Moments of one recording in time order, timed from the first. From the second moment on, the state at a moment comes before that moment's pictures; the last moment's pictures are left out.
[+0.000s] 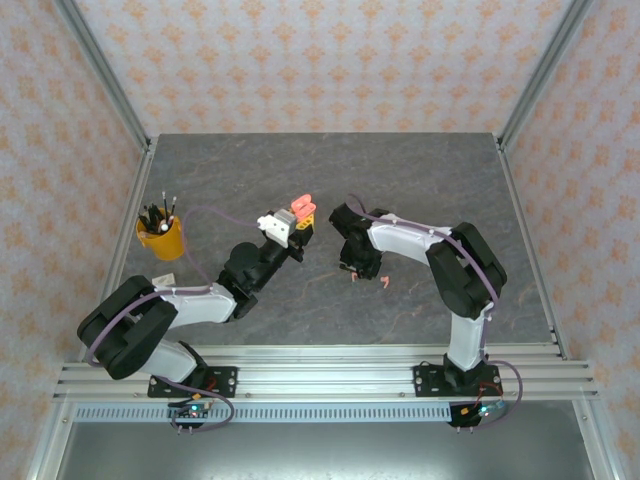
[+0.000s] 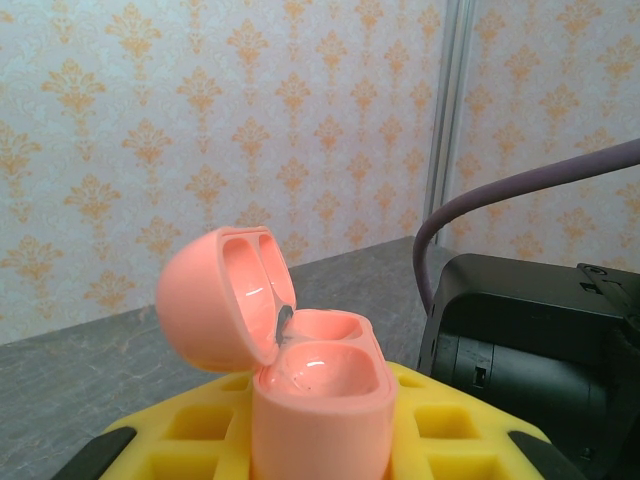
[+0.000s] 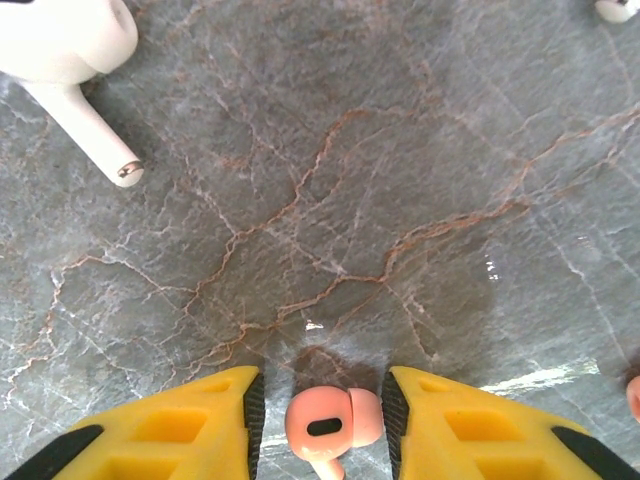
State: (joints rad) left arm -0.65 1.43 0.44 1.11 -0.10 -0.01; right arm 0.67 1.88 1.23 -0.80 -0.01 1.05
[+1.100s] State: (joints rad) left arm -0.65 1.43 0.44 1.09 -0.10 -0.01; right arm 0.66 1.85 1.22 -0.82 0.00 1.06
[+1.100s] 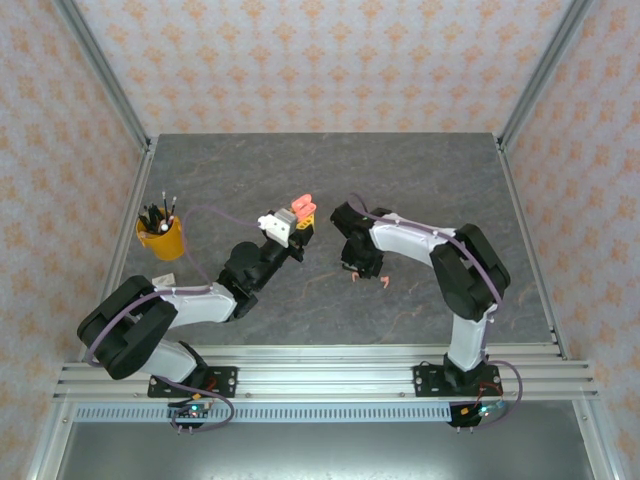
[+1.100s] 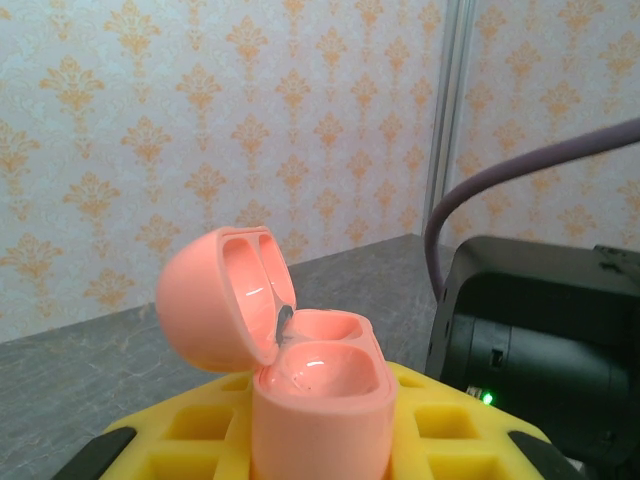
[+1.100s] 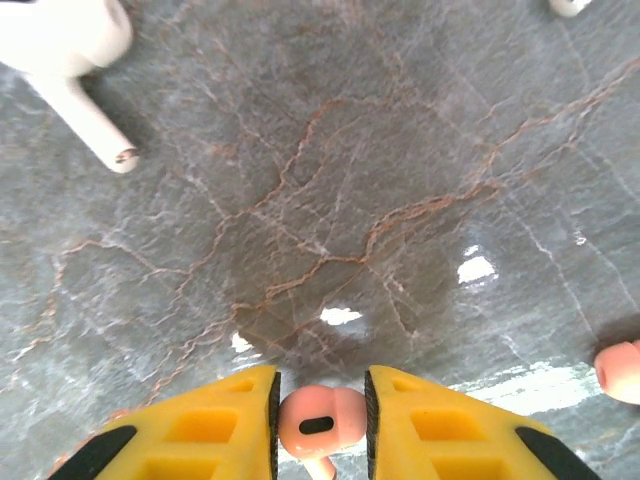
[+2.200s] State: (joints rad) left arm -0.64 1.56 0.61 1.04 0.01 -0.01; right arm 0.57 1.35 1.34 -0.66 0.18 0.88
